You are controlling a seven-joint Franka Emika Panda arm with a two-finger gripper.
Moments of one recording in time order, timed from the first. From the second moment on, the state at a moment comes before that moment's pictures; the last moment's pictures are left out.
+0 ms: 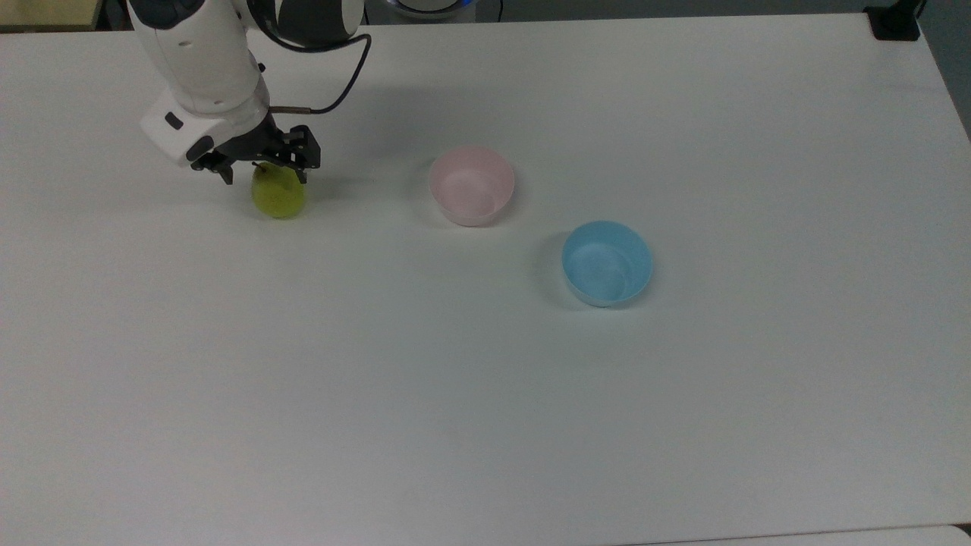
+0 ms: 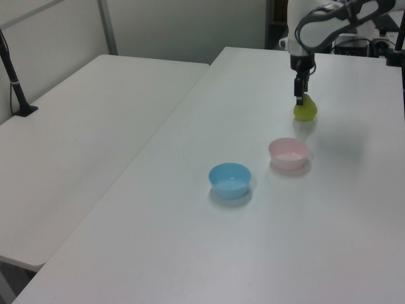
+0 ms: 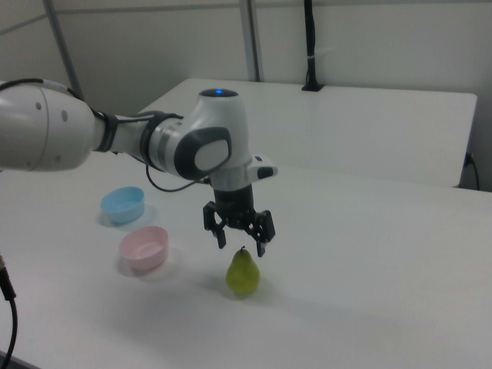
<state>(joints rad) -0.16 0.26 -0.10 -1.86 -0.05 2.06 -0.31</state>
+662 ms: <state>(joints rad) 0.04 0.10 -0.08 -1.68 -0.05 1.77 -0.08</state>
